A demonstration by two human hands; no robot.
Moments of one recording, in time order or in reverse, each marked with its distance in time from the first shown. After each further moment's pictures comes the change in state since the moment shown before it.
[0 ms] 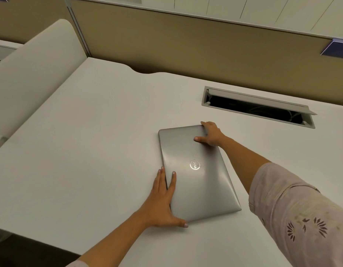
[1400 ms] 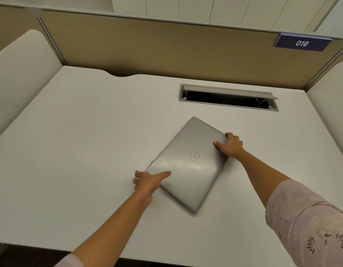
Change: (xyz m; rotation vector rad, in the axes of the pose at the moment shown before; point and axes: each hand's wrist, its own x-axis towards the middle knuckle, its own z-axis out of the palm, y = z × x) left_hand 0.009 0.059 -0.039 -0.909 0.166 -0.833; right_hand -0.111 0.116 -0.012 0.132 0.289 0.373
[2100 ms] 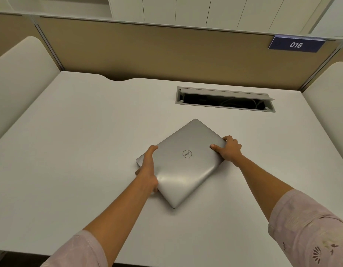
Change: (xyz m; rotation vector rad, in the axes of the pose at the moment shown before) left_hand -0.011 0.059 0.010 -0.523 -0.144 -0.268; right_hand -0.010 0.004 0.000 0.149 0.029 0.011
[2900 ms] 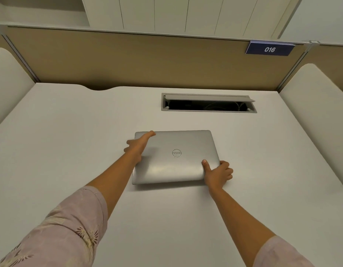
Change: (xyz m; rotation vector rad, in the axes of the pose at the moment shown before) left_hand 0.067 0.088 0.035 0.488 0.125 0.334; right_hand -0.069 0.007 0.058 0.395 0.455 0.294
